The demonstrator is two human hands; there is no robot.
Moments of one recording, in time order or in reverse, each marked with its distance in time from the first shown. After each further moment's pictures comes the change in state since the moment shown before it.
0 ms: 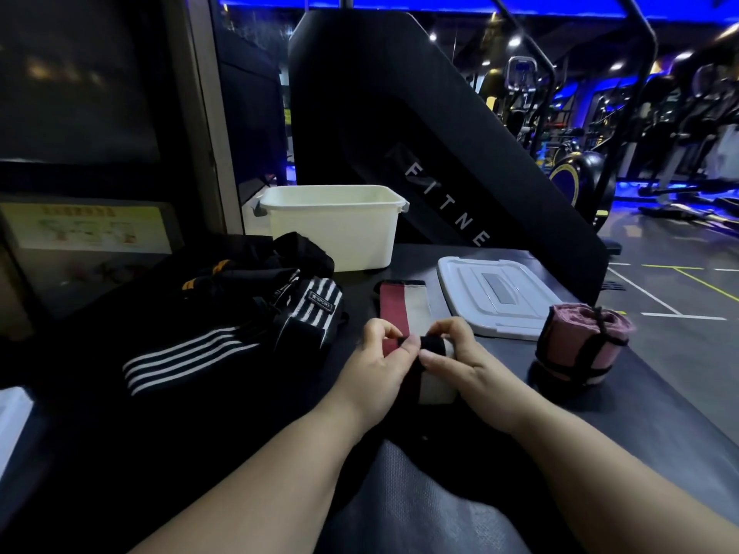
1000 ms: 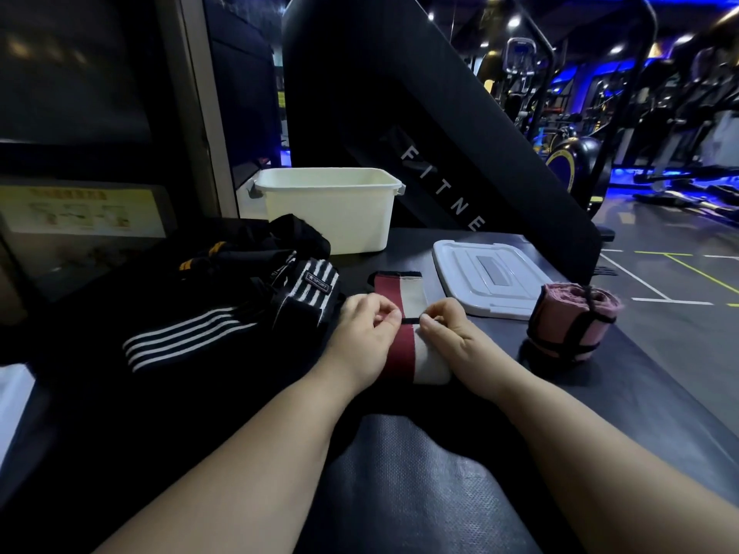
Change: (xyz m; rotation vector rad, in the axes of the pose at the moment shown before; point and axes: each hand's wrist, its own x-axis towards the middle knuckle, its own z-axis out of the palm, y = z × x) left_hand 0.005 0.000 -0.006 0.178 0.074 0.076; right_hand 0.003 -0.002 0.004 -0.072 0.054 0.069
